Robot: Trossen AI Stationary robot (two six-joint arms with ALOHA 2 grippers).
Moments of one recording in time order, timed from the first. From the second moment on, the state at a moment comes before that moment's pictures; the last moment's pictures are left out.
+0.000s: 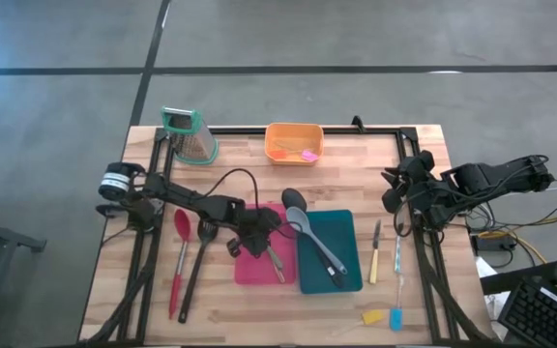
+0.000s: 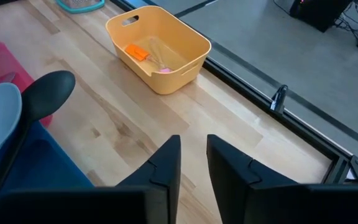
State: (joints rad) left arm -0.11 1.70 0.96 -0.24 0.10 0.91; right arm 0.27 0.70 0.86 -1.12 0.81 0.76
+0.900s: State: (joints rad) left arm -0.20 1.42 1.05 -0.47 -0.13 0.54; right arm 0.27 0.70 0.86 -1.12 0.81 0.76
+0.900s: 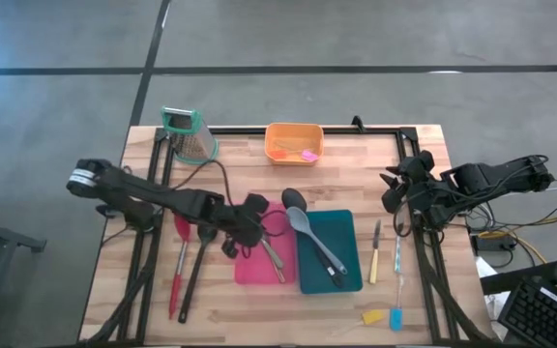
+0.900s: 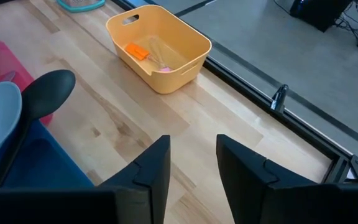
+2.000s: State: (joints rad) left arm -0.42 1.26 0.98 -1.01 -0.12 -0.54; right arm 0.27 0.70 0.86 -1.12 0.81 0.76
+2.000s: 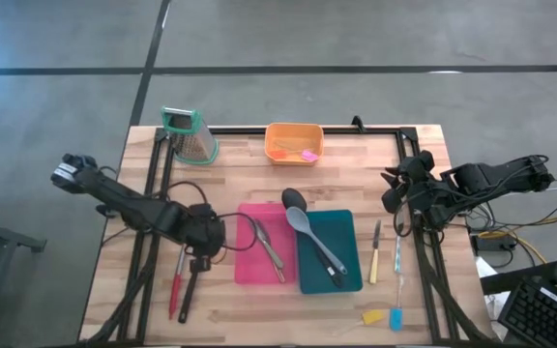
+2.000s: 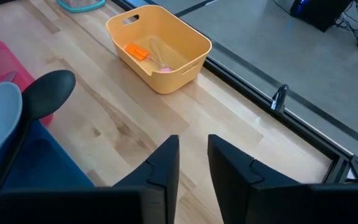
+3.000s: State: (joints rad) left arm -0.42 1.26 0.69 -0.84 0.06 -1.21; right arm 0.27 0.70 0.86 -1.12 0.81 0.76
